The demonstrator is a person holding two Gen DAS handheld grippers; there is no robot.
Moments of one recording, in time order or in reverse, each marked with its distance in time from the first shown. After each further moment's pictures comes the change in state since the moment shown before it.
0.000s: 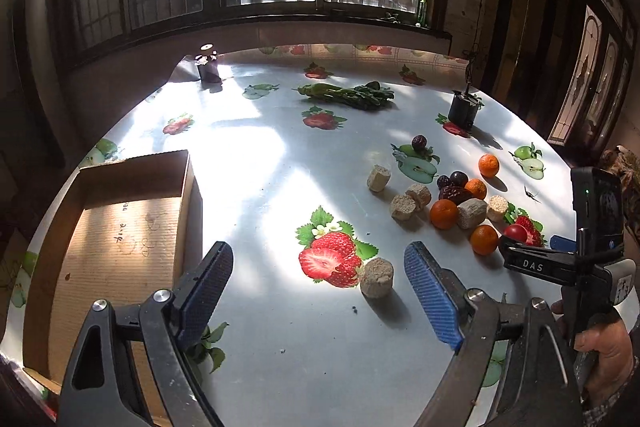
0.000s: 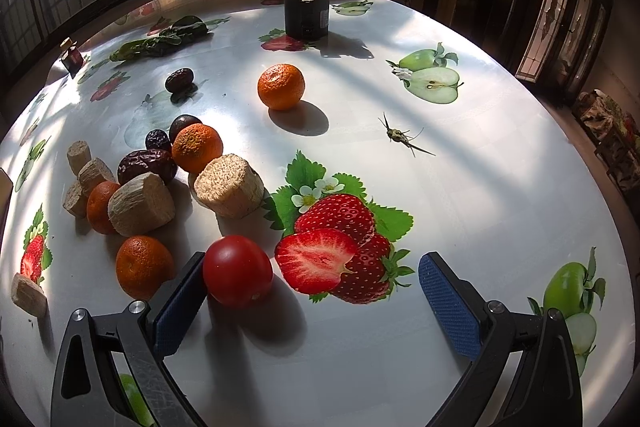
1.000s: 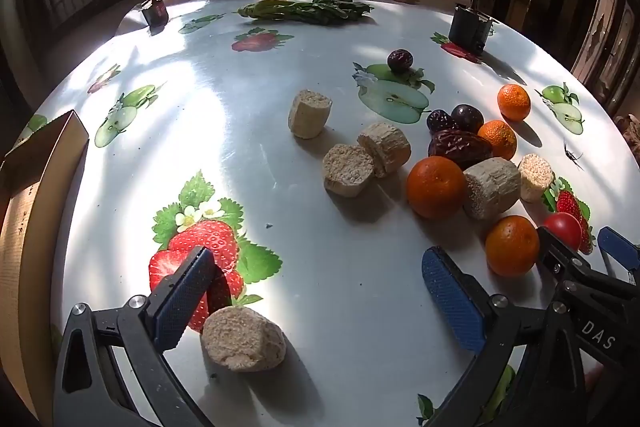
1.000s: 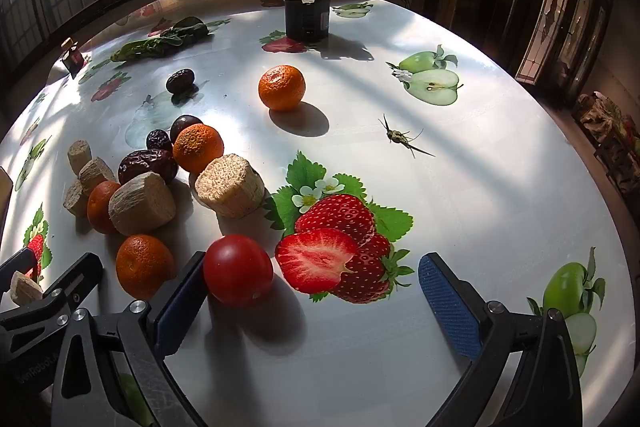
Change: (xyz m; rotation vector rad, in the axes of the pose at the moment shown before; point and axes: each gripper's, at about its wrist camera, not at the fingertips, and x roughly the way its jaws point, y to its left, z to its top) left arm 0.144 -0.098 -0.013 0.066 0.254 0.004; right arm 0.001 0.001 0.000 0.007 -0.021 -0.006
